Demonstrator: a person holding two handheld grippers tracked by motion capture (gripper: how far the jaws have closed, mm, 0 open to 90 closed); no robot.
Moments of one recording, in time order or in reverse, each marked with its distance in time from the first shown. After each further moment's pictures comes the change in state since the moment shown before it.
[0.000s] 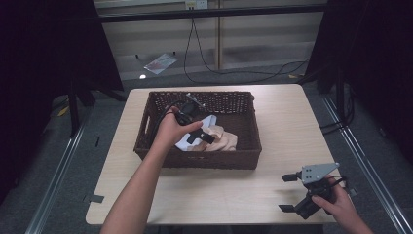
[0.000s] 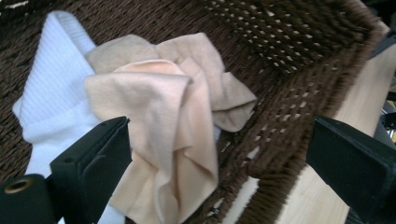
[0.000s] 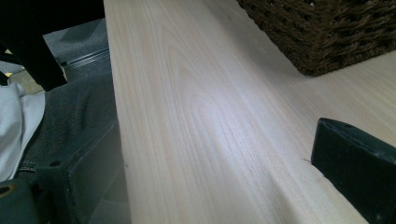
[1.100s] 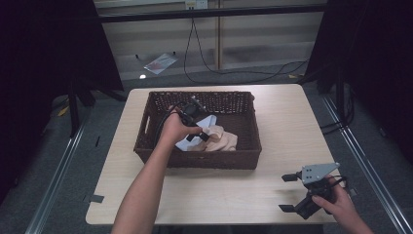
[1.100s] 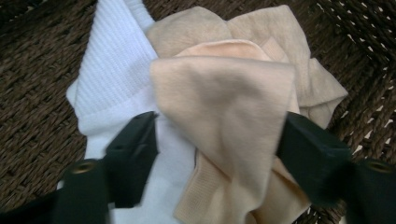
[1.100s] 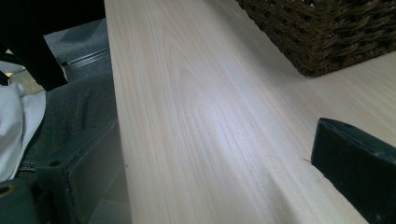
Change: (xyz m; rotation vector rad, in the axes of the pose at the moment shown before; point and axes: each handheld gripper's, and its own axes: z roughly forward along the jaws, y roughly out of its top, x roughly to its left) left arm 0.031 0.002 0.030 0.106 0.116 0.004; right arm 0.000 0.000 0.000 -0.003 0.005 -0.001
